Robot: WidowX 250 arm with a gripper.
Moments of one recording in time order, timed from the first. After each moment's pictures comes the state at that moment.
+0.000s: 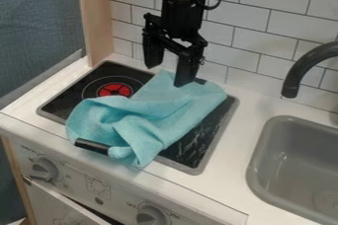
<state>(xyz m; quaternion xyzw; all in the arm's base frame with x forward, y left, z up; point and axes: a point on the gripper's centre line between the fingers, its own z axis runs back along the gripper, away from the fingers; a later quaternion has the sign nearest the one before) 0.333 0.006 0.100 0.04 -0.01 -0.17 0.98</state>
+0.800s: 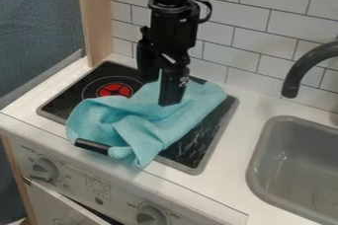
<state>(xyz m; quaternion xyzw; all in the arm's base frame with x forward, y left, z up) 0.292 0.000 0.095 0.01 0.01 -0.33 0.95</state>
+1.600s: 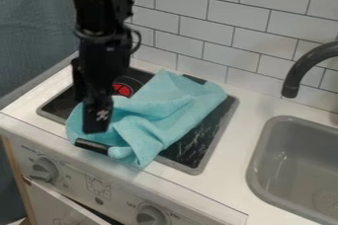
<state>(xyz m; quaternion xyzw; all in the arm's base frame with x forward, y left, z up) 0.229 0.058 0.079 0.08 0.02 -0.35 0.93</state>
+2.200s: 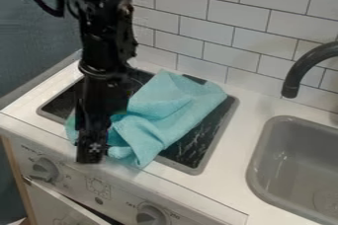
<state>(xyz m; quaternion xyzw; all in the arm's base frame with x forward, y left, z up) 0.225 0.051 0.044 0.06 0.07 -0.43 0.90</state>
